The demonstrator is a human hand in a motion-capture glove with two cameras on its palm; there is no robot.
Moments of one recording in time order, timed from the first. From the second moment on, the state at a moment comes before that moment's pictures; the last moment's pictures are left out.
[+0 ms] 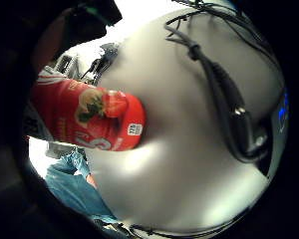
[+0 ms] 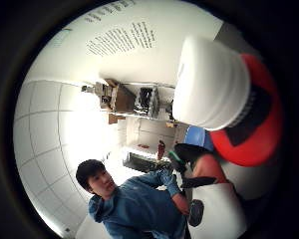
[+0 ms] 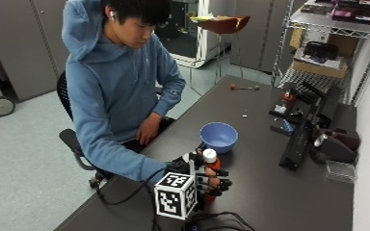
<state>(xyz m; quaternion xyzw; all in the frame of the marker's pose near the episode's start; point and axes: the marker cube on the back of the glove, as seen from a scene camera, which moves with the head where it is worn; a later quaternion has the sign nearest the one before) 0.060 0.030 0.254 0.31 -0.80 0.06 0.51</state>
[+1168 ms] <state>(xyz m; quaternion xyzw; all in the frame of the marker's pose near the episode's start) 0.060 0.026 0.108 0.23 -0.61 0.03 0.76</state>
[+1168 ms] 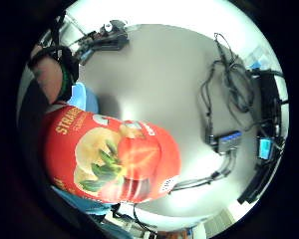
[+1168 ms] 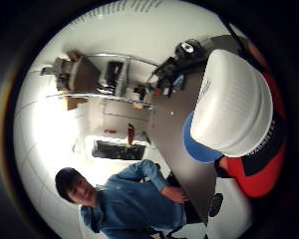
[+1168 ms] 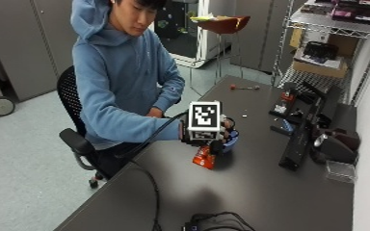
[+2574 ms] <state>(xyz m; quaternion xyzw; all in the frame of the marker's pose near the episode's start) 0.004 0.003 0.002 0.00 0.00 -0.01 1.00</state>
